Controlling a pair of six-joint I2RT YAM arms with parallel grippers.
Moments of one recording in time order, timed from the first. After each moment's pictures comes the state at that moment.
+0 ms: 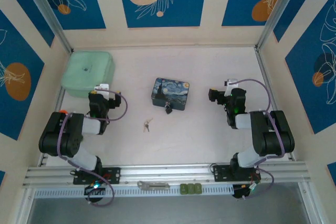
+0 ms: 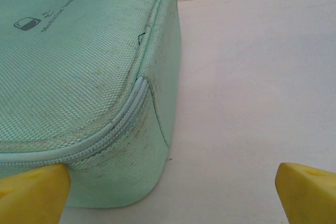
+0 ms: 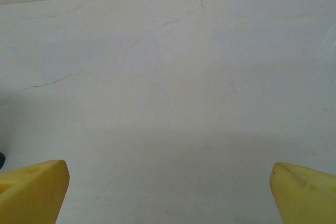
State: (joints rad) left arm -0.08 1.56 0.35 0.87 -0.18 0.05; right arm 0.02 1.53 0.40 0.72 -0.06 0.09
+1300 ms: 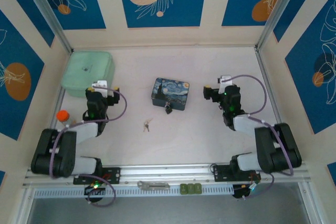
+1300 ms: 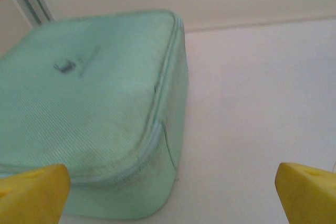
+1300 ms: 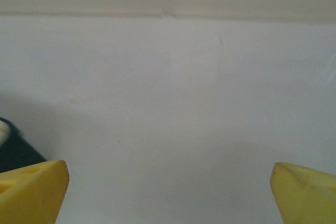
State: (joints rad) left arm -0.13 1.30 0.39 0.64 -0.26 0.04; right arm 0.20 1.32 0.46 0.50 0.09 0.04
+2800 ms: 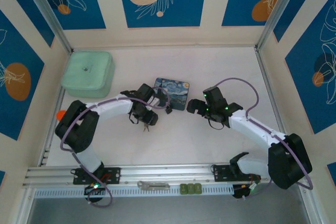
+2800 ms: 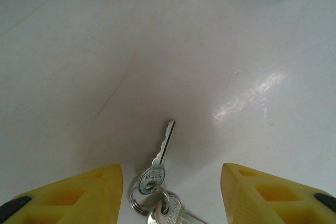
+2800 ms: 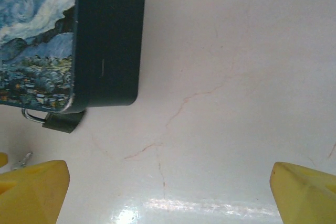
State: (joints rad) left arm -0.64 1.71 1.02 -0.63 0.12 -0.12; right arm 0.48 1.20 0.69 -0.43 -0.02 0.73
